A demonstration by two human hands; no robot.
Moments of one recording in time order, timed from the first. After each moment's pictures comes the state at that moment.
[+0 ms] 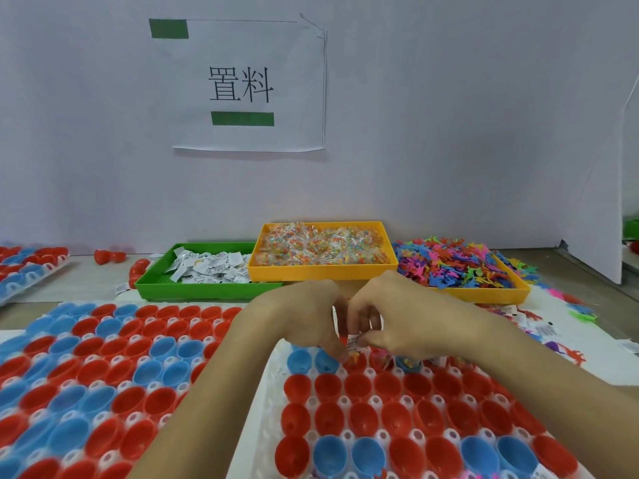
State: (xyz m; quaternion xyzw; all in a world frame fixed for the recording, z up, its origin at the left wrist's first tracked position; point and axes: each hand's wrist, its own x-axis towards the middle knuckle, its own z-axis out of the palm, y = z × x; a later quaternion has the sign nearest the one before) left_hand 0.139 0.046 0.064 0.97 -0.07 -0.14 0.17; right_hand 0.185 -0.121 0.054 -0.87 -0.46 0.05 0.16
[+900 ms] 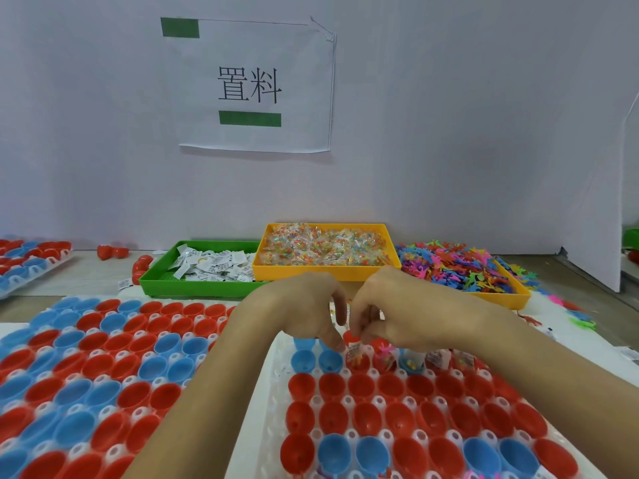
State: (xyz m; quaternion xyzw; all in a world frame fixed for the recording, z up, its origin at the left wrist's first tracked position) left_hand 0.140 0.055 0.067 0.97 -0.07 -0.12 0.18; right_hand 0.187 -0.115 0.066 -0.85 -0.51 0.05 0.10
